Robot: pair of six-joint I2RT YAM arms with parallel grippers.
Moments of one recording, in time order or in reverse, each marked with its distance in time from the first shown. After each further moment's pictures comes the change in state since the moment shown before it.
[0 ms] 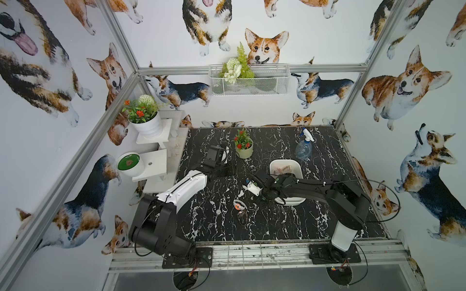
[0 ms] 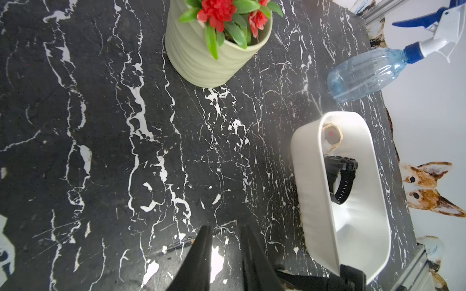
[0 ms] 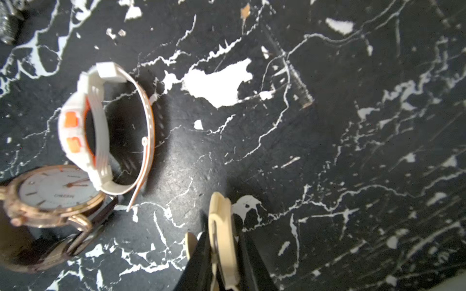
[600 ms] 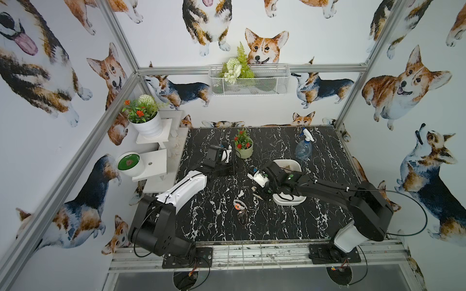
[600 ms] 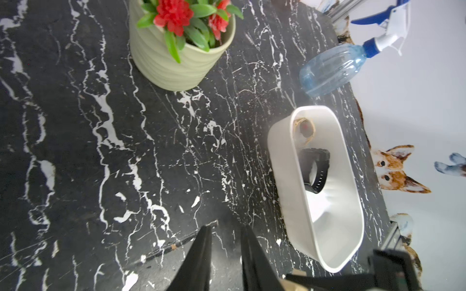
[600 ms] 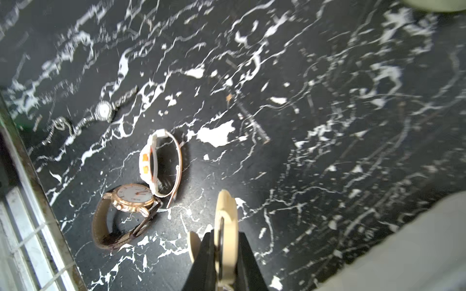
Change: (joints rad) left arm -0.015 -0.010 -0.006 0.056 0.105 0.022; right arm -0.113 -0.228 -0.075 0.095 -0.116 0.083
